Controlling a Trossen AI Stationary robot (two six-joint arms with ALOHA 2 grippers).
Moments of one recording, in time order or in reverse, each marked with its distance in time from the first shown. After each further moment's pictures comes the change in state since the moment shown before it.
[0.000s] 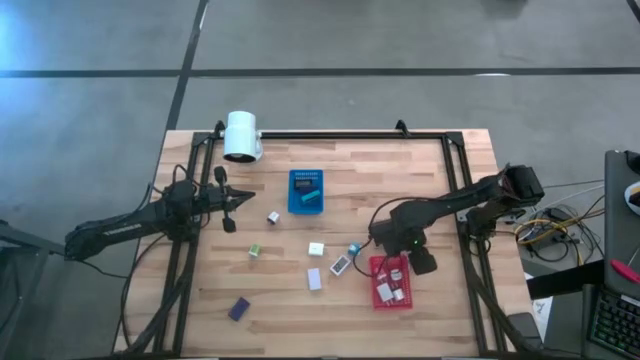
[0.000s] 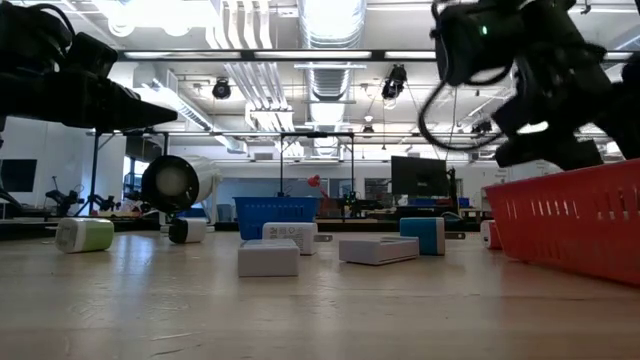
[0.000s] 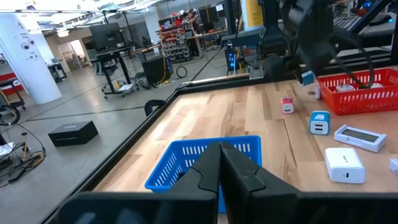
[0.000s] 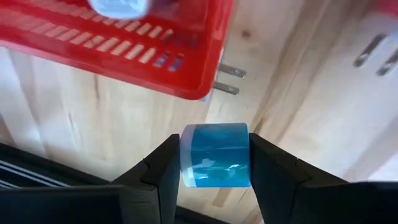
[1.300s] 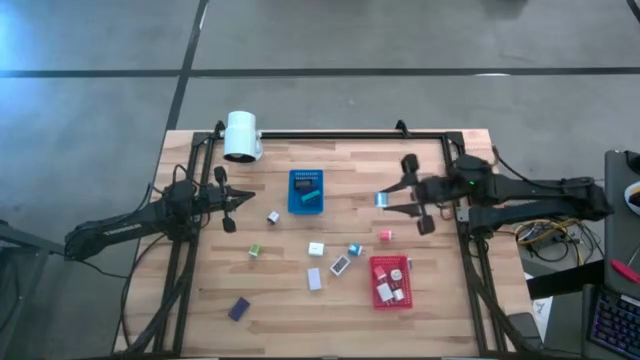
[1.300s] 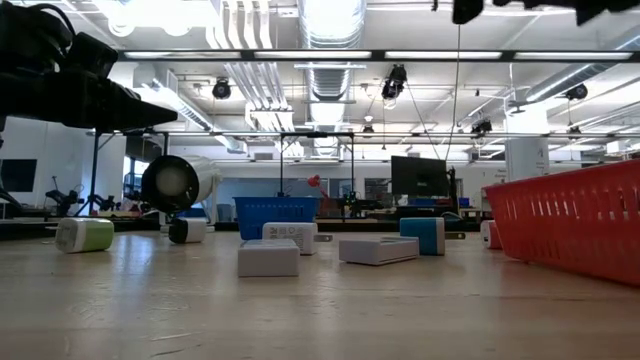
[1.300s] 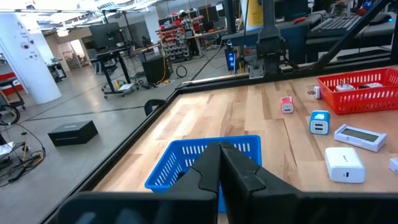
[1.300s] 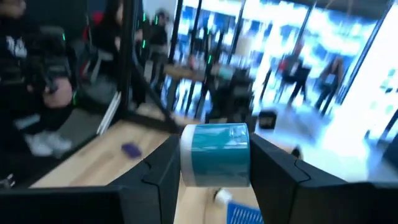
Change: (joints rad) left arm 0.000 0.002 0.000 0.000 0.000 0.000; right arm -0.280 -0.805 -0.354 1.348 -0.051 -0.115
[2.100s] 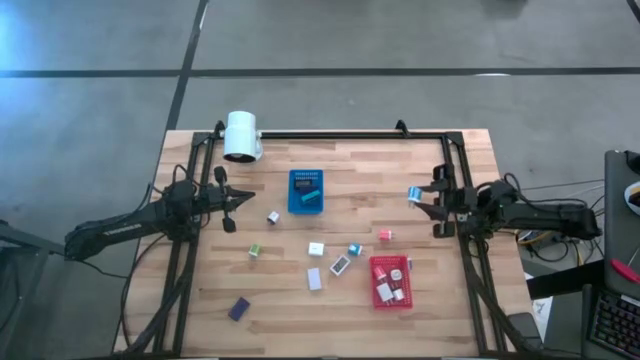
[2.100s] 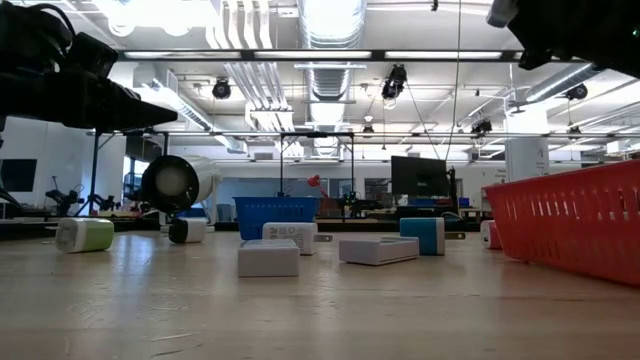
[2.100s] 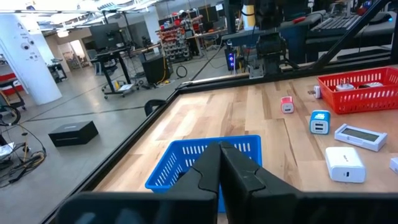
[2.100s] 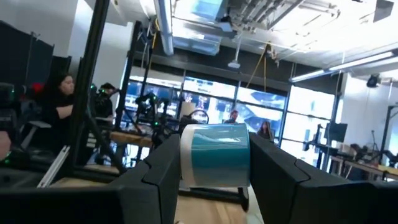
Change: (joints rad) left arm 0.000 0.000 0.000 0.000 0.000 0.004; right arm 0.000 -0.596 -0.568 0.360 0.200 0.043
